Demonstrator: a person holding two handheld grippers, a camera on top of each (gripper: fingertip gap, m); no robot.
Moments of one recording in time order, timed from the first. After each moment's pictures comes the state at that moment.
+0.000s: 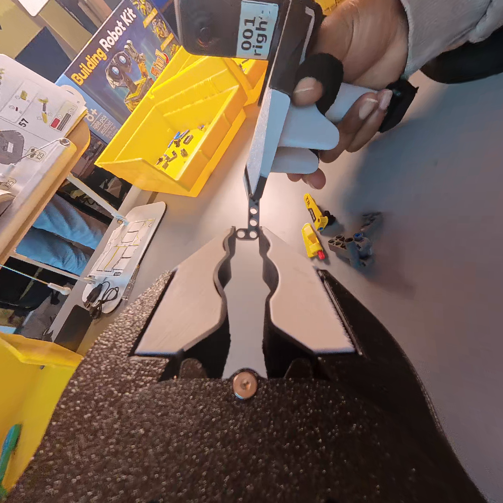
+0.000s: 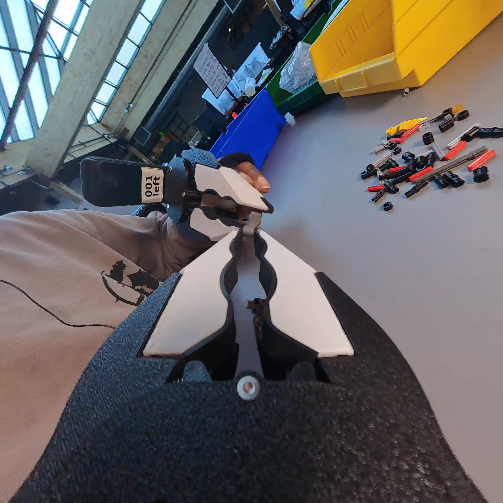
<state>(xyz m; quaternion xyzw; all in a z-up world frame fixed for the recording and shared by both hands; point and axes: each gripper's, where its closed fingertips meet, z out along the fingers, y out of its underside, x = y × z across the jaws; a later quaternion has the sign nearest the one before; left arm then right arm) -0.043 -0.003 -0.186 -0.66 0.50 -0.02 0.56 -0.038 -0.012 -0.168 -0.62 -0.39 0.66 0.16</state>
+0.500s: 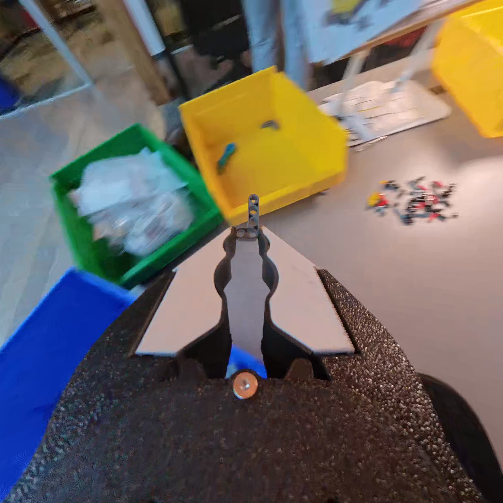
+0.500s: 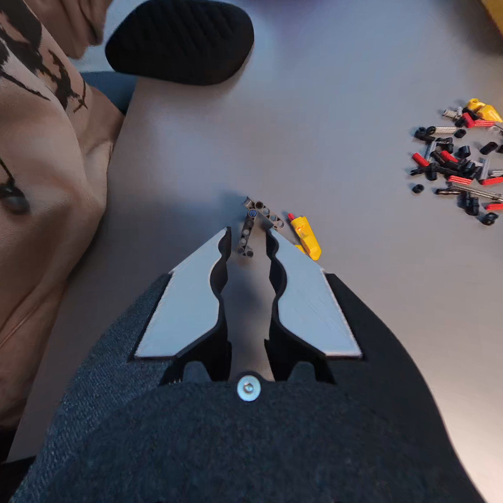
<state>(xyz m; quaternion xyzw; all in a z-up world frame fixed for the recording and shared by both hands) -0.360 -0.074 -0.075 -0.86 0.00 0.12 0.51 0.004 -0.054 -0.224 -0.52 -0.74 0.37 0.21</state>
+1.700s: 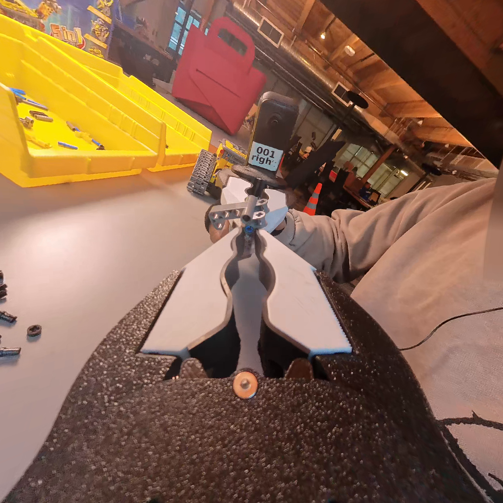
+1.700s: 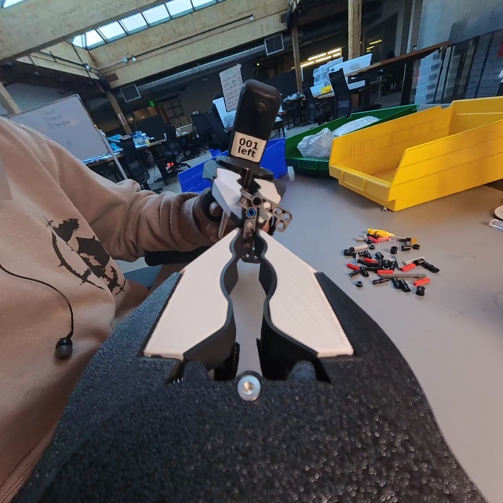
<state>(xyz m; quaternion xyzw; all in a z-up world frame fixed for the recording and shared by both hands) -0.016 -0.017 -0.123 -0.66 0.24 -0.55 0.45 -0.023 -0.019 -0.127 -0.50 -0.51 0.61 0.35</state>
